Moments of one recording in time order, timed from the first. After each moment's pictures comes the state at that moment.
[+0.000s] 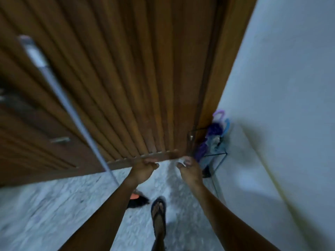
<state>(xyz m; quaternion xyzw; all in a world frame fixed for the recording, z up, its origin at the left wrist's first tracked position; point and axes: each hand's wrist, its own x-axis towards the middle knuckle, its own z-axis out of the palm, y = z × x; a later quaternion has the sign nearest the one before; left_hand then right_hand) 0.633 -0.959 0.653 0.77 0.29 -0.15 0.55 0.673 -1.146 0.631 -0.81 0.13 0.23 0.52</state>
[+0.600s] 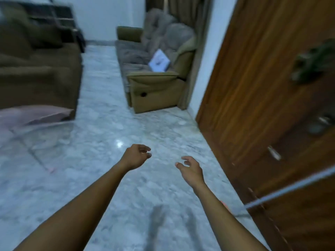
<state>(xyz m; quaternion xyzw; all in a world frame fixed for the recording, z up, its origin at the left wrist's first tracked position) -0.094 -0.868 0.757 0.53 0.69 0.26 0.43 0.138 -0.872 0.731 -0.68 -0.49 0.47 0.27</state>
